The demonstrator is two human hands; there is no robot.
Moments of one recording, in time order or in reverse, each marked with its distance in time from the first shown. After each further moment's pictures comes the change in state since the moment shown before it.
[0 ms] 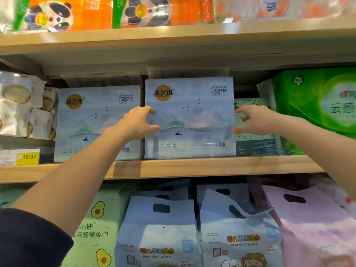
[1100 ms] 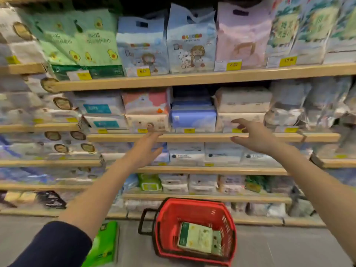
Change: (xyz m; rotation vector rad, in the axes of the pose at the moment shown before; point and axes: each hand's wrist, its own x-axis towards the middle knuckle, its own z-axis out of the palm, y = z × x) left_hand -0.531 0.088 0.097 -0.220 -0.675 -0.103; right_hand -0.479 0.109 0.105 0.299 -0.561 0.131
